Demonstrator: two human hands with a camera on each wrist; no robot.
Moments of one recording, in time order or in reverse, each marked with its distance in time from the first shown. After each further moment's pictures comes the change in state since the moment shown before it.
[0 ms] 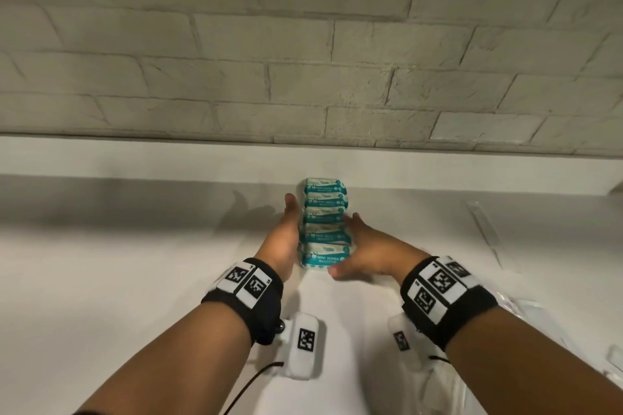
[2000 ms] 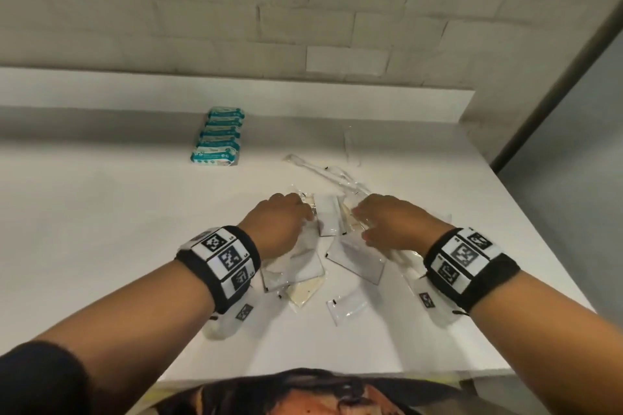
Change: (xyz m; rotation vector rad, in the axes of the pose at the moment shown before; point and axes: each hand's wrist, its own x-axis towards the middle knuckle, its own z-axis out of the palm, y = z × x) left_hand -0.148 -0.111 0.217 1.721 -0.117 0.442; right_hand -0.261 0.203 -0.039 -0.635 0.072 0.027
